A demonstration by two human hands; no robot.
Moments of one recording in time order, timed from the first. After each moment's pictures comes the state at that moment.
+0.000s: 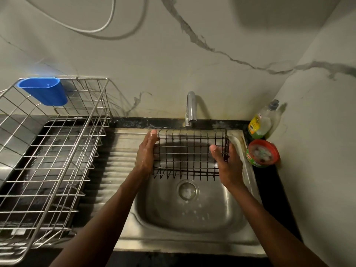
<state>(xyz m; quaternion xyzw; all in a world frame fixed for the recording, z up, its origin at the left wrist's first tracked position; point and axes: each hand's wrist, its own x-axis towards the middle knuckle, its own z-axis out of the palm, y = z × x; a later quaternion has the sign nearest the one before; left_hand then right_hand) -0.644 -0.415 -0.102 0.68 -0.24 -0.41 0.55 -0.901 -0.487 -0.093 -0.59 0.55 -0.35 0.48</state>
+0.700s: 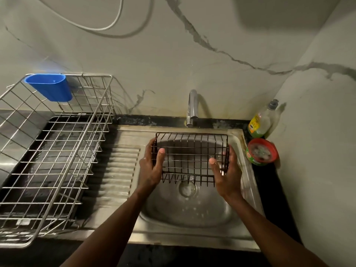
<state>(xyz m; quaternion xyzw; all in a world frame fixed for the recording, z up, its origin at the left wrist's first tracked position) -0.681 -0.361 -0.115 0.73 -0.38 -0.20 0.52 -0.915 -0.445 -0.107 -0.64 0.54 -0.36 0.40</state>
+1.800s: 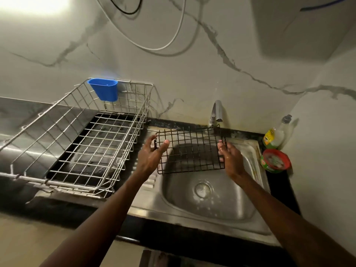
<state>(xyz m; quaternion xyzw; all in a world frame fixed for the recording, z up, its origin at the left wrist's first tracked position) -0.638 -0.262 -0.031 0.75 -0.29 -0.27 0.53 -0.869 -0.423 -0.046 -0.65 0.44 -0.36 0.50</state>
